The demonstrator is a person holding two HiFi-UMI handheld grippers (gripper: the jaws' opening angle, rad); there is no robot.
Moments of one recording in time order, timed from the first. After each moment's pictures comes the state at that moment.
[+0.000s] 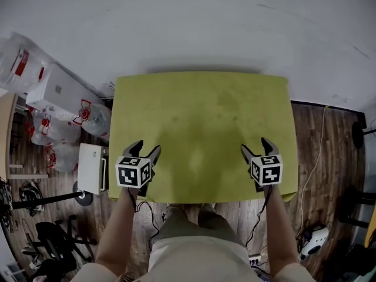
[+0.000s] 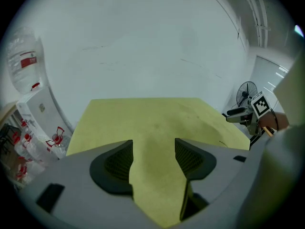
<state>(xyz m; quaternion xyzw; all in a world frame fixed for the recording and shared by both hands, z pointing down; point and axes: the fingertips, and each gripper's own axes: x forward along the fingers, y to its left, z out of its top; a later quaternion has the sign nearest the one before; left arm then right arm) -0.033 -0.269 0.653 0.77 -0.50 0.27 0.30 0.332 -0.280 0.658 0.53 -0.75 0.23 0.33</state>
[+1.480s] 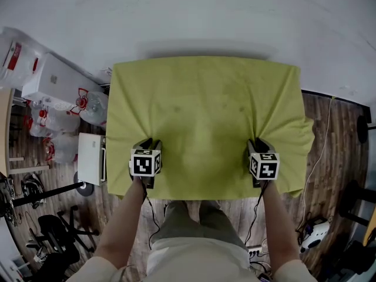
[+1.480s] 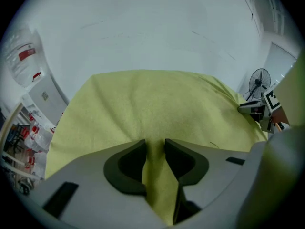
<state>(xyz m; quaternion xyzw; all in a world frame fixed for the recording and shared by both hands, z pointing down) -0.042 -0.265 0.764 0.72 -0.51 0.35 0.33 0.339 -0.270 0.753 0.55 -0.71 0.28 0.34</state>
